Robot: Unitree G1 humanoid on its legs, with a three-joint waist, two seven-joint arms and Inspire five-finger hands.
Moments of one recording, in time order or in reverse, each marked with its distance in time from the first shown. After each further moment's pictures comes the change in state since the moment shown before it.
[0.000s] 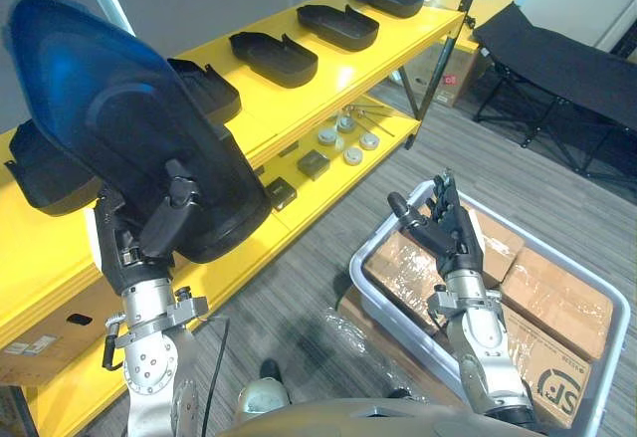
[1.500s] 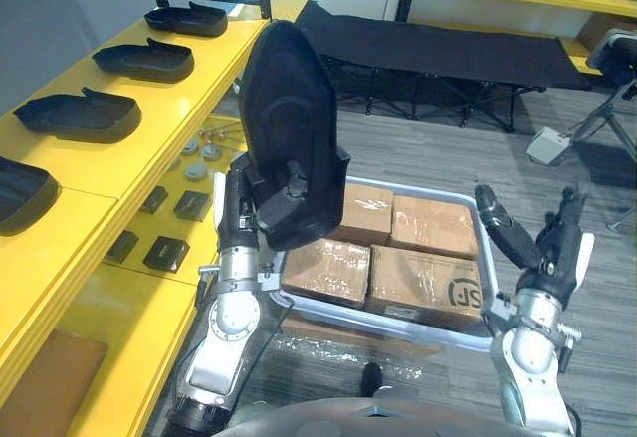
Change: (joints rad) left arm -0.227 0.075 -0.318 0.203 0.217 0.098 0.164; right arm 0.234 -0.006 -0.167 -0.208 -0.030 0.021 -0.309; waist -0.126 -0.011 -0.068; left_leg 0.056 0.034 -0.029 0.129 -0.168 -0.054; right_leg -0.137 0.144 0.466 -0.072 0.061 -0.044
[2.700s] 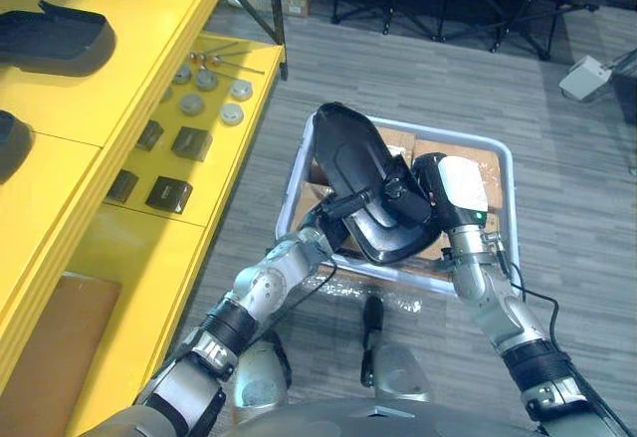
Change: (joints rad) left arm -0.518 0.032 -0.291 0.486 -1.070 0.481 -0.147; right arm -0.508 -0.243 0.296 0.351 -0.929 0.100 -0.065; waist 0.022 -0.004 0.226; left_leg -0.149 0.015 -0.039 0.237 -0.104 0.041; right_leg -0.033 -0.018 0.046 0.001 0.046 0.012
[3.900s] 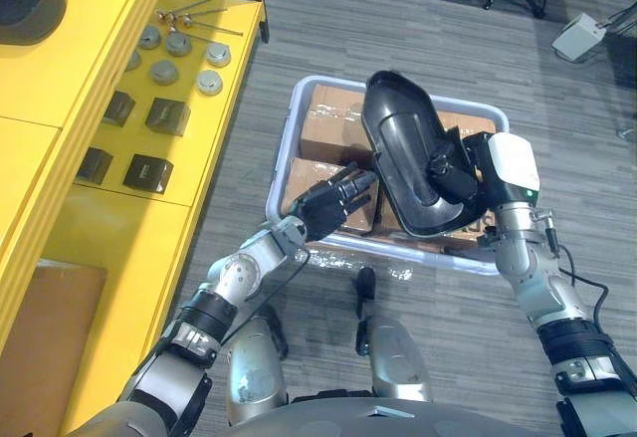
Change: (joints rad) left arm -0.036 0.089 0.120 0.042 -0.114 0.120 -0.357; right arm -0.106 -0.154 -0.138 0.108 0.062 -0.016 0.054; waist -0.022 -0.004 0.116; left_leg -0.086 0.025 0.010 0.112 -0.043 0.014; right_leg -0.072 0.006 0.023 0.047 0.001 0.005
